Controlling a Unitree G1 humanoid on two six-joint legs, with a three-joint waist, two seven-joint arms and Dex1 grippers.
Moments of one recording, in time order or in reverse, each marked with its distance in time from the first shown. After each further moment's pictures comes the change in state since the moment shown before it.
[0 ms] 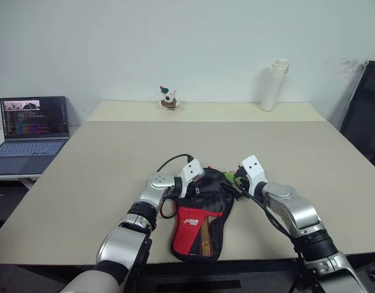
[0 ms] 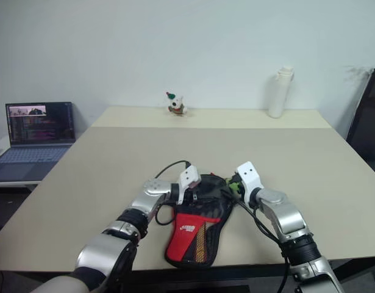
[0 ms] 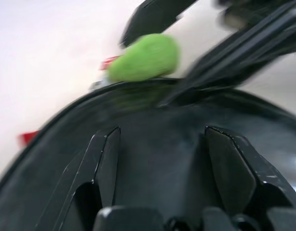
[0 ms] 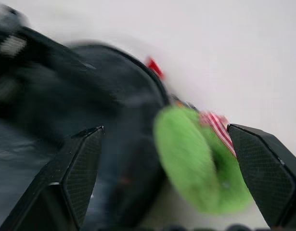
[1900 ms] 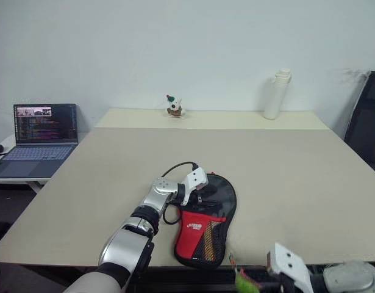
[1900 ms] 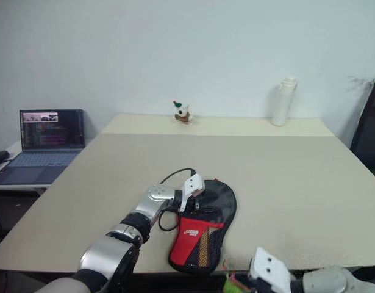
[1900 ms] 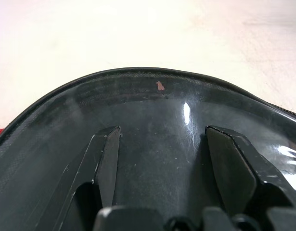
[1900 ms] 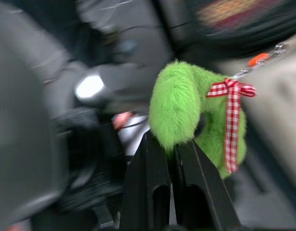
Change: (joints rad) left arm 0.026 -0.017 -0.038 0.044 0.021 0.001 0.002; right arm 0.786 -0.619 -0.119 -1.110 0.604 0.433 0.341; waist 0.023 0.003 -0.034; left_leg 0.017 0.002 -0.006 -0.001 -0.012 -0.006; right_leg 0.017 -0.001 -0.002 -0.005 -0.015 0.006
